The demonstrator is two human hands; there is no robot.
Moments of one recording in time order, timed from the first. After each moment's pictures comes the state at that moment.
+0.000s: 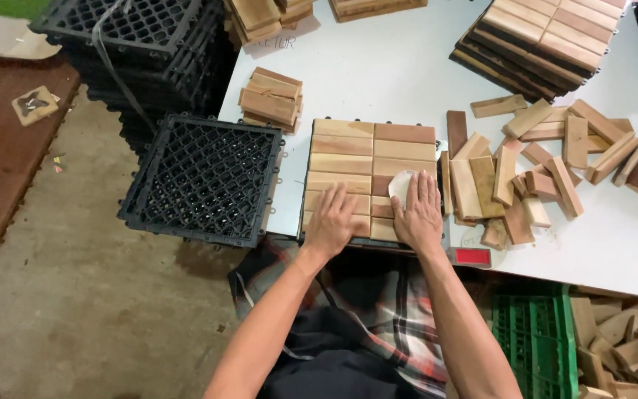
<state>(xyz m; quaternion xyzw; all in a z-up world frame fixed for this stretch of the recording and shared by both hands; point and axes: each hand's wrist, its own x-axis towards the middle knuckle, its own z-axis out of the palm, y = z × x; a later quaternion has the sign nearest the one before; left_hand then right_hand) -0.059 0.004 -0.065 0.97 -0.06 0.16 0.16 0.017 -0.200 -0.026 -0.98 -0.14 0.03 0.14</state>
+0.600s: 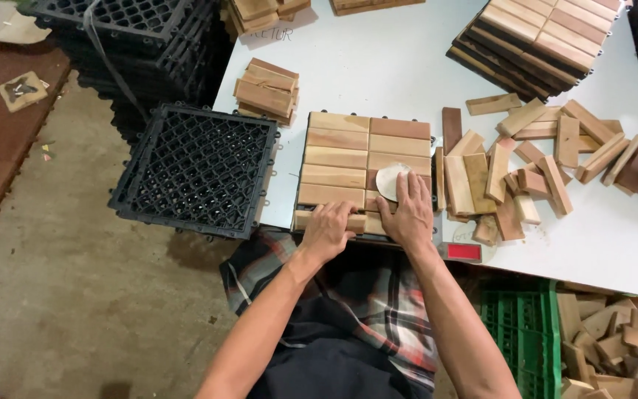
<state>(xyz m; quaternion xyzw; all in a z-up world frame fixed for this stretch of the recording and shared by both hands) -0.078 -0.006 -0.045 0.96 -0.06 0.06 0.26 0.009 -0.200 -0.035 -0.96 -0.19 -0.12 0.15</state>
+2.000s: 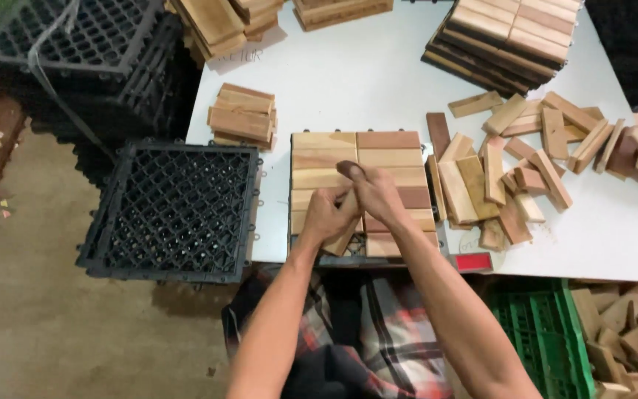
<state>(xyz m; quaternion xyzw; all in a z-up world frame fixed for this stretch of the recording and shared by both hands) -0.001 0.016 -0.014 0.78 -0.04 0.10 0.62 0.074 -0.114 0.011 -0.88 -0.15 0.11 0.44</state>
